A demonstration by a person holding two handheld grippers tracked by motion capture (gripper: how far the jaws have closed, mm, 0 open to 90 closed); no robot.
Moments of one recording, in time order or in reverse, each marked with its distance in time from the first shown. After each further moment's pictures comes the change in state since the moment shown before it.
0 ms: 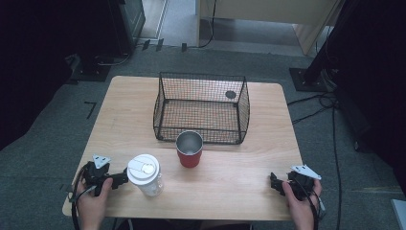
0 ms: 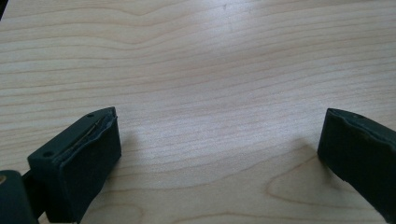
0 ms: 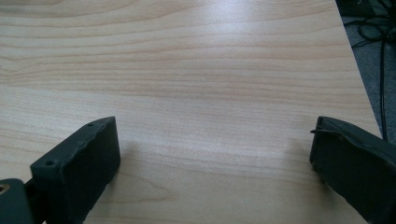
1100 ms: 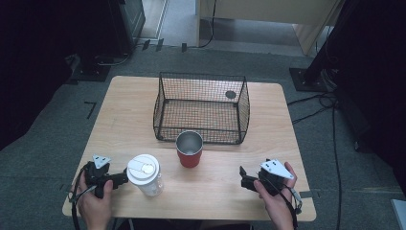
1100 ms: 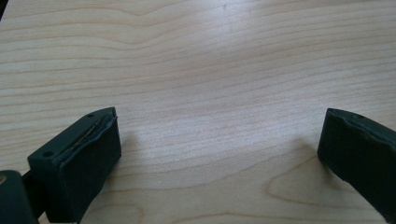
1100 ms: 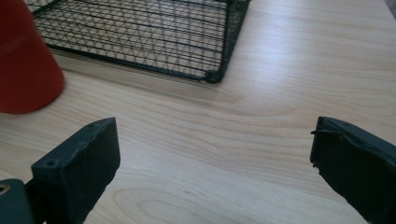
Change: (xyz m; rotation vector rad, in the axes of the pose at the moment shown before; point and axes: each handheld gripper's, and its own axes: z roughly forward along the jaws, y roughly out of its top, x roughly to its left) left arm 0.000 0.000 0.000 -0.001 0.000 0.000; right arm 0.106 0.034 -0.034 -0.196 0.183 -0.138
